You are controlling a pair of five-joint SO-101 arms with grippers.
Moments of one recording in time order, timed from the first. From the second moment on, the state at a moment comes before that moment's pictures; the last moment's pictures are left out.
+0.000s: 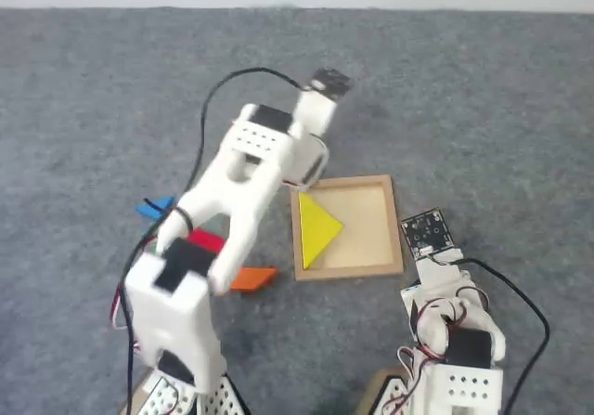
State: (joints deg) left arm 17.6 19.3 1.6 69.1 -8.0; right arm 1.9 -102.9 95.5 75.3 24.2
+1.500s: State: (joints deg) left arm 4.0 45.0 -40.7 90.4 -16.9; right arm 1.9 -102.9 95.5 75.3 24.2
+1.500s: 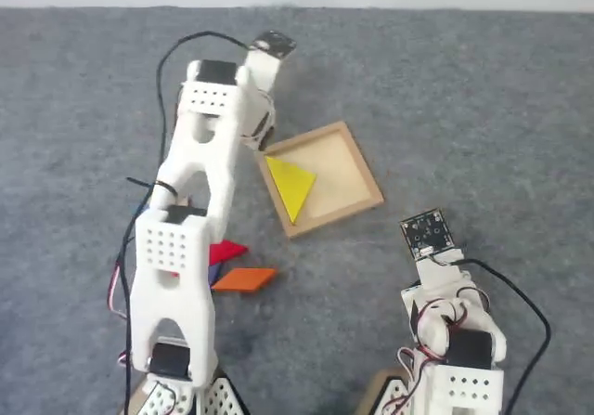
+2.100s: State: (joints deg) left arm 26.3 10.9 19.7 57.6 -4.2; right arm 1.9 -102.9 95.5 75.3 24.2
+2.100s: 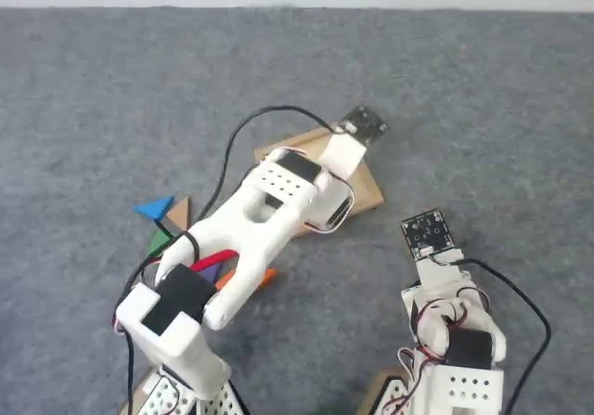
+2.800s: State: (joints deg) left arm 27.0 14.9 19.9 57.6 -4.4; right arm 1.9 -102.9 95.5 75.3 24.2
